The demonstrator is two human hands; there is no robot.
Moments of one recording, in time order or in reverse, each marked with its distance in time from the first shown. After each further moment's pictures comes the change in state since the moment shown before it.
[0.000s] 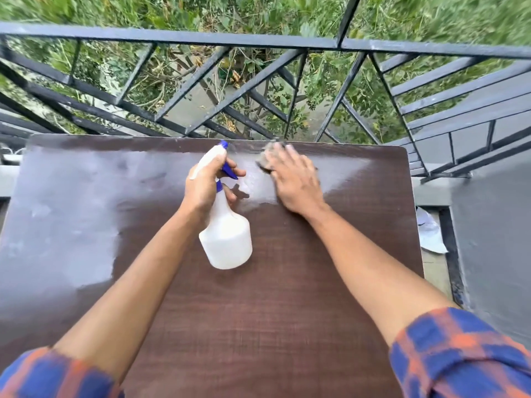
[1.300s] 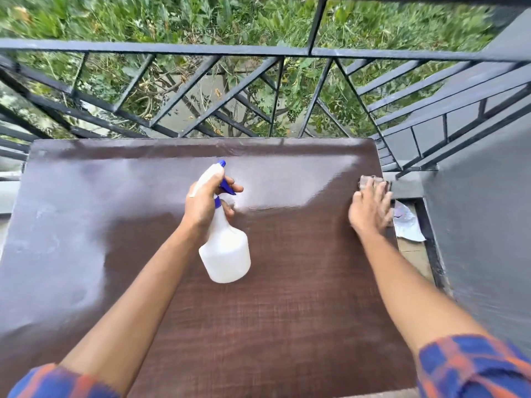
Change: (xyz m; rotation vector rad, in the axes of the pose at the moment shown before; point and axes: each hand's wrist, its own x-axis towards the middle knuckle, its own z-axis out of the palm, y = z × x) left_hand -0.067 -0.014 -0.012 -0.009 -0.083 -0.015; right_hand -0.152 0.099 -0.037 0.017 0.096 0.994
